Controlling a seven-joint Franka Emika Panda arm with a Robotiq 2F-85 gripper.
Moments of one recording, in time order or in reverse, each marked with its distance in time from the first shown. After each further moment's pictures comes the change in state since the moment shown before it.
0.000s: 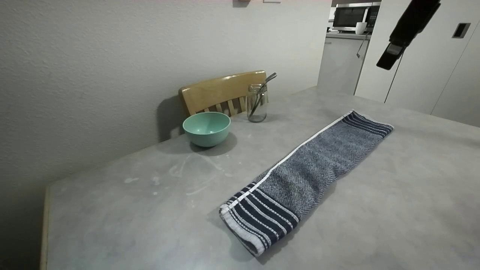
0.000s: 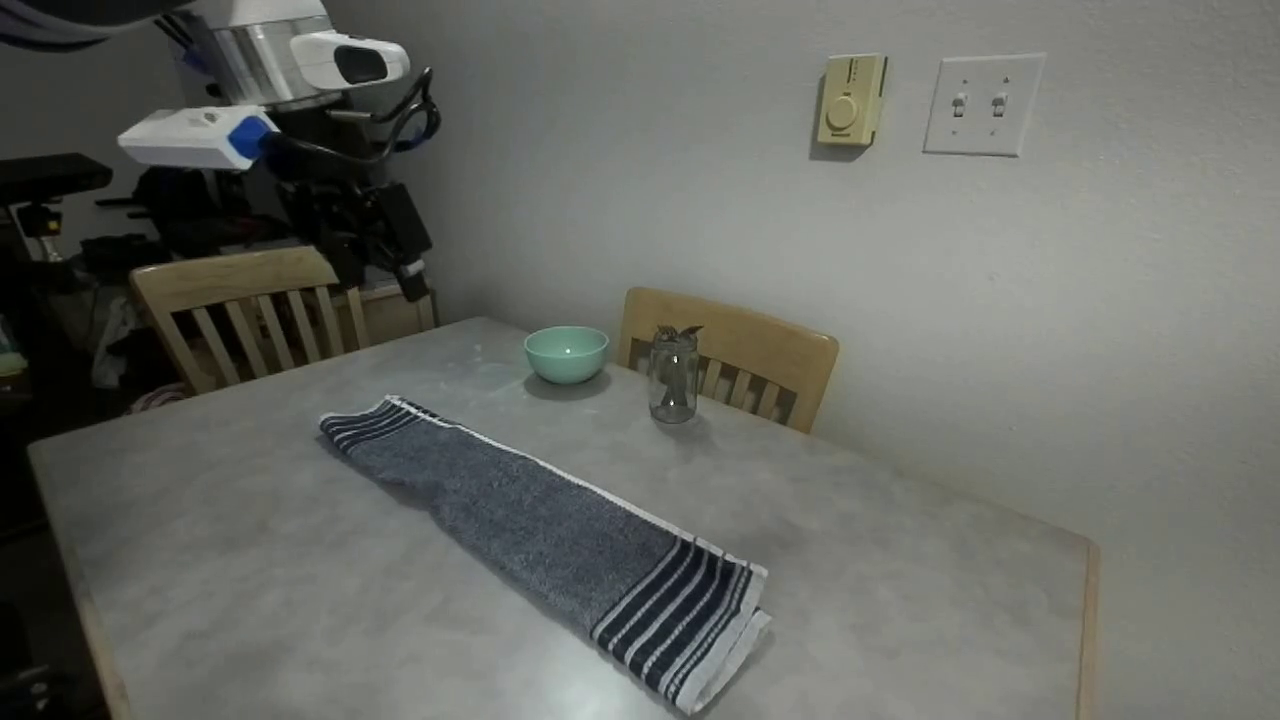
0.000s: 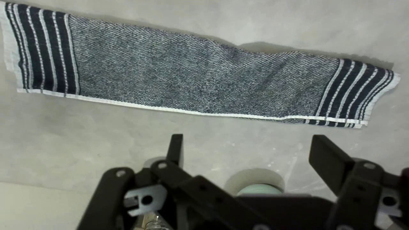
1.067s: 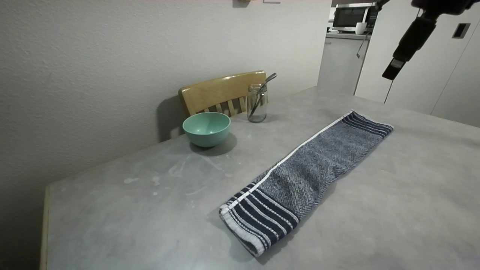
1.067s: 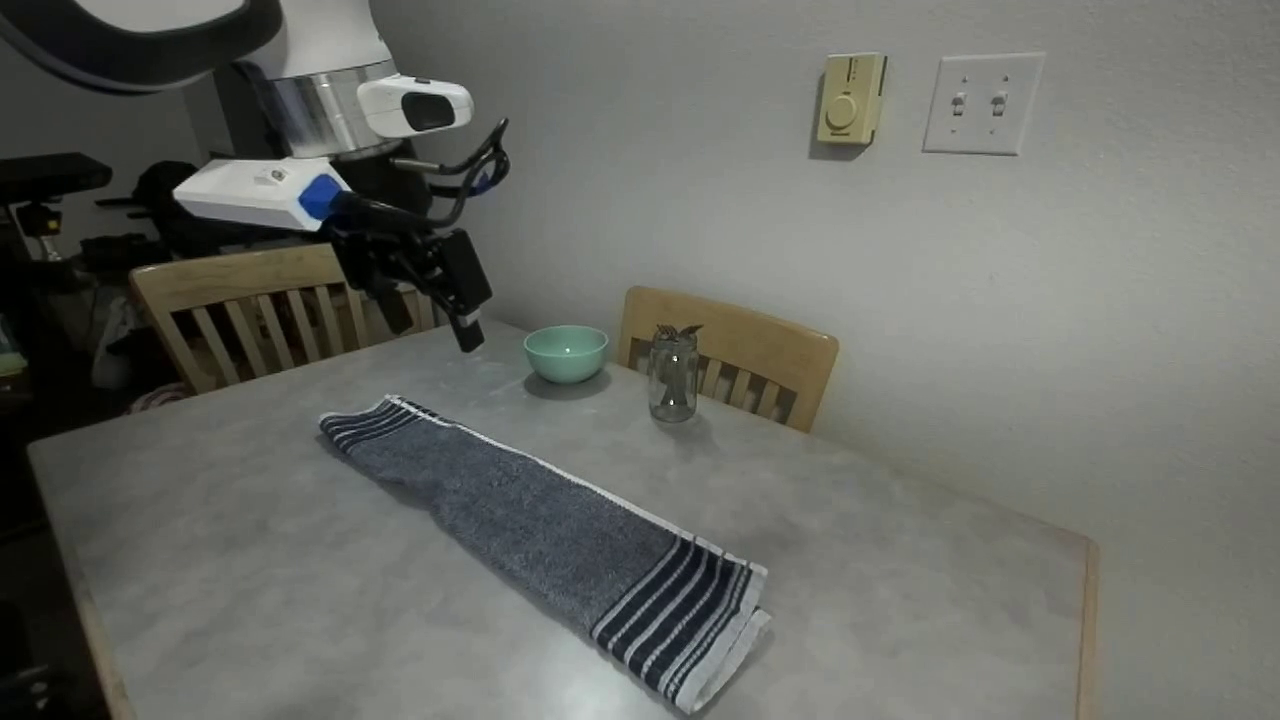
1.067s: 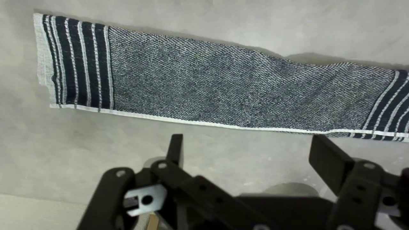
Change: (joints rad) arm -0.037 0.070 -0.107 -0.013 0.004 0.070 -0.136
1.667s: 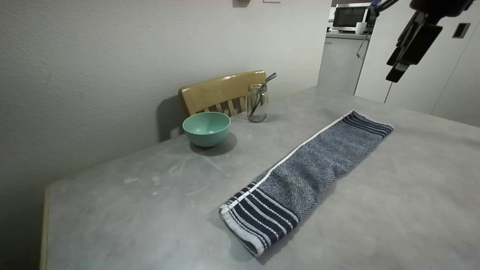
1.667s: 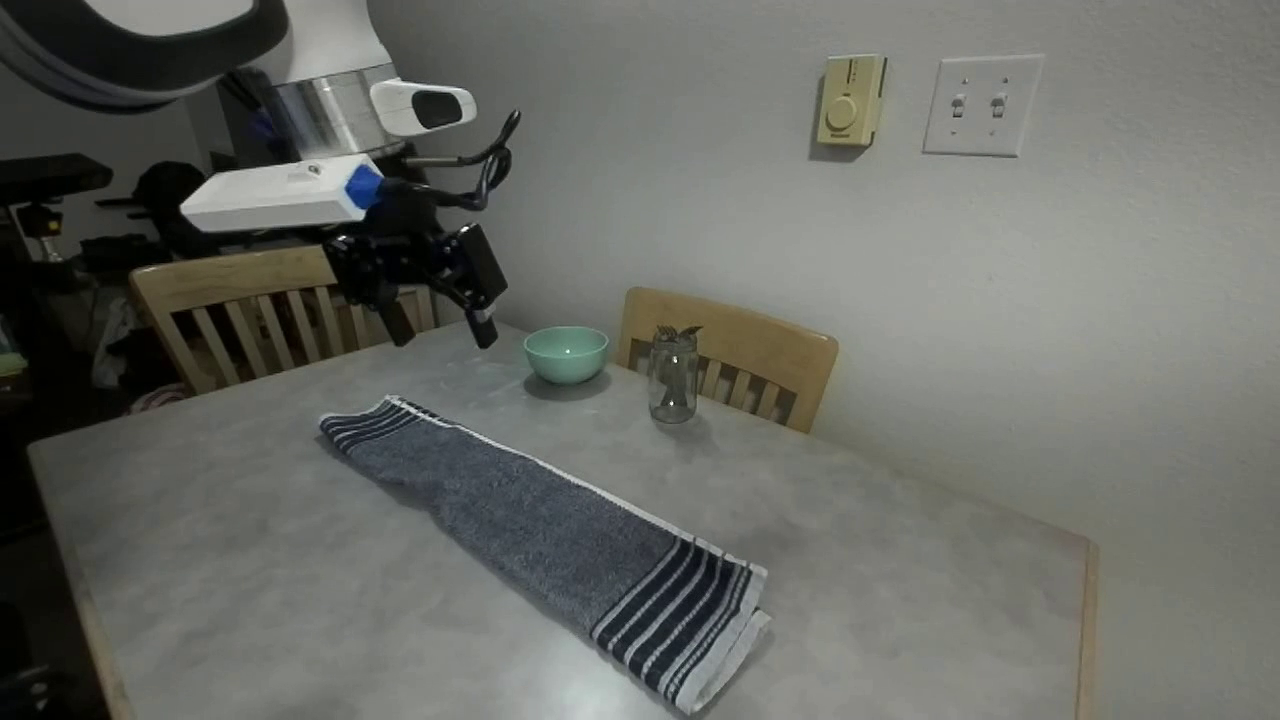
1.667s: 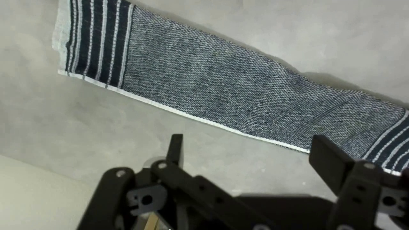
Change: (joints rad) arm -0.005 0.010 0.001 -0.003 -0.097 0.029 -0.130
